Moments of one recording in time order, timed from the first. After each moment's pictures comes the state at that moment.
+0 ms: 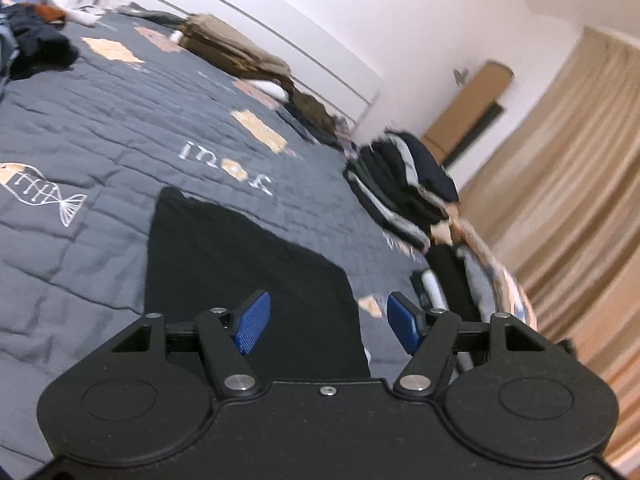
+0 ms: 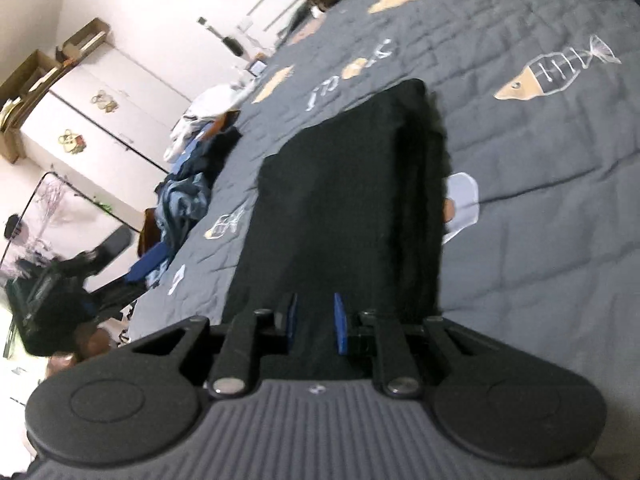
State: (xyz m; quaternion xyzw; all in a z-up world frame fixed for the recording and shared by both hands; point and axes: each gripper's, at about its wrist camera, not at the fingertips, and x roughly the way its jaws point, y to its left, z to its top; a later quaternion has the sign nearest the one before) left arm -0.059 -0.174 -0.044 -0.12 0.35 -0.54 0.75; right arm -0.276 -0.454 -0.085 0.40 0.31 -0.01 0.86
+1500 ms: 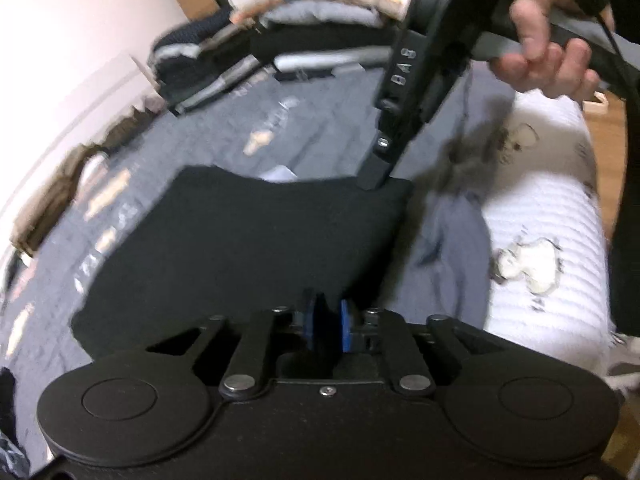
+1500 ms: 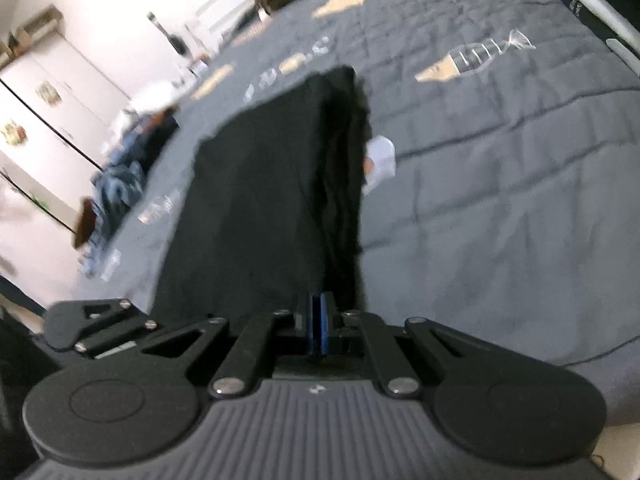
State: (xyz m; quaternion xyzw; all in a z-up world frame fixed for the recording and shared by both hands) left arm -0.216 -0.227 -0.121 0.42 0.11 -0.65 0.62; right arm -0.305 -0.438 -0.104 0.37 0.35 -0.11 0.85
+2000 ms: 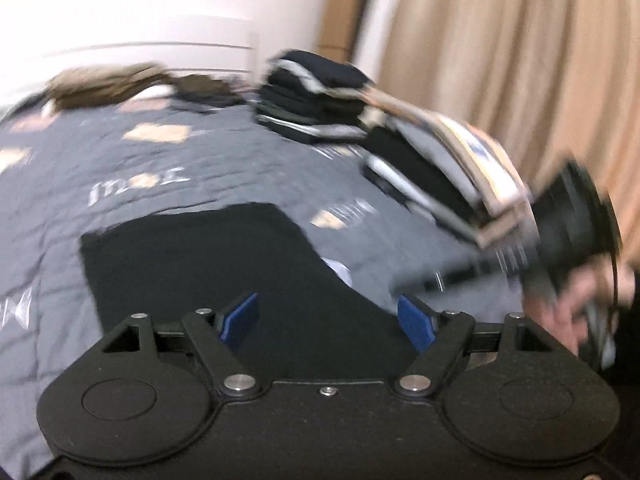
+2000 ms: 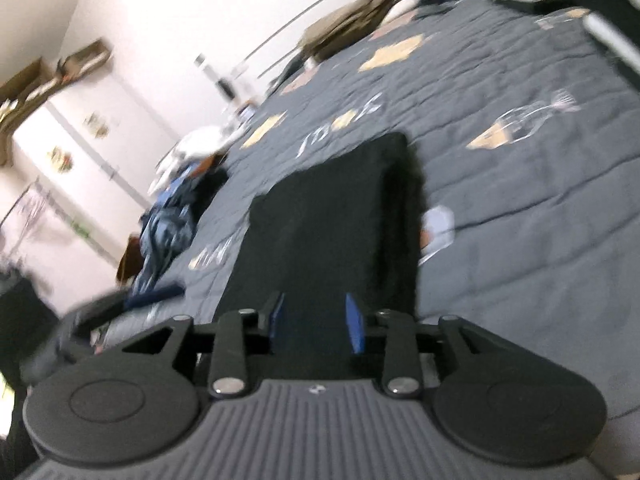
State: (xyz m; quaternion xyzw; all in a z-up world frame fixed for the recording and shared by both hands) left arm -0.109 -0.202 -0.050 0.07 0.28 -0.64 0.72; right arm -0.292 -0.428 -0.079 0.35 0.27 -0.06 0.89
